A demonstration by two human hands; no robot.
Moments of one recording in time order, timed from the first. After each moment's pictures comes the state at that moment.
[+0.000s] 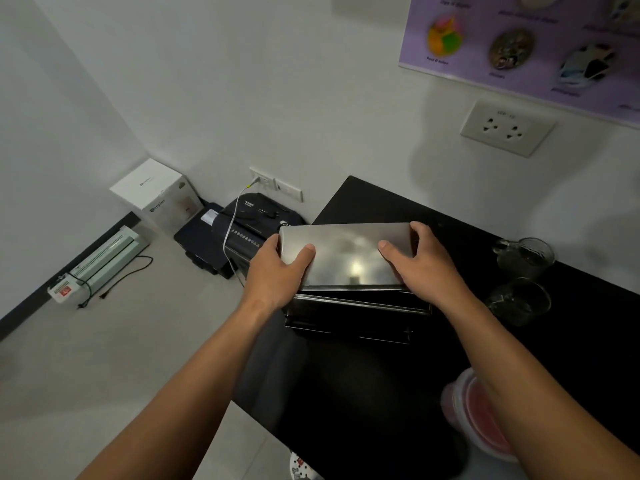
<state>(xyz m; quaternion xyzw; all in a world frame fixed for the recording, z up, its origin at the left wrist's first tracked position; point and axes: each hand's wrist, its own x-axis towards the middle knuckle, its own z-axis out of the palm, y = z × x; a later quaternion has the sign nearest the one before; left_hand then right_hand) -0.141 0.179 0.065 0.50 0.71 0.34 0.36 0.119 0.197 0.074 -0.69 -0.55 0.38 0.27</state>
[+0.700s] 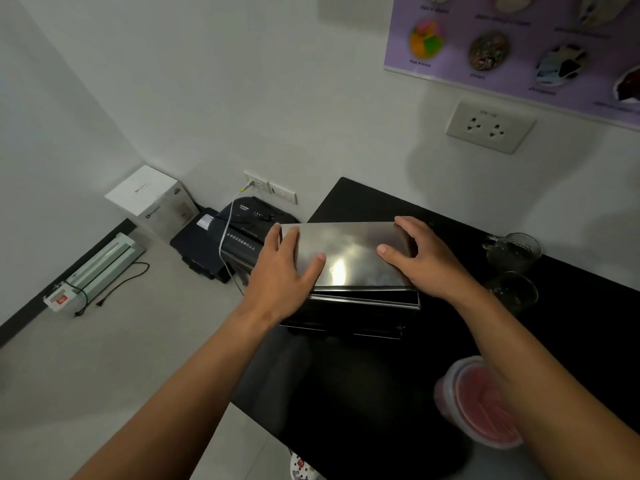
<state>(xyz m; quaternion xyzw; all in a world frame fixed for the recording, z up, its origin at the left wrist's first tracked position) -0.127 0.166 0.071 0.66 0.69 0.20 0.22 0.149 0.200 0.070 -0.64 -0.64 0.35 0.24</state>
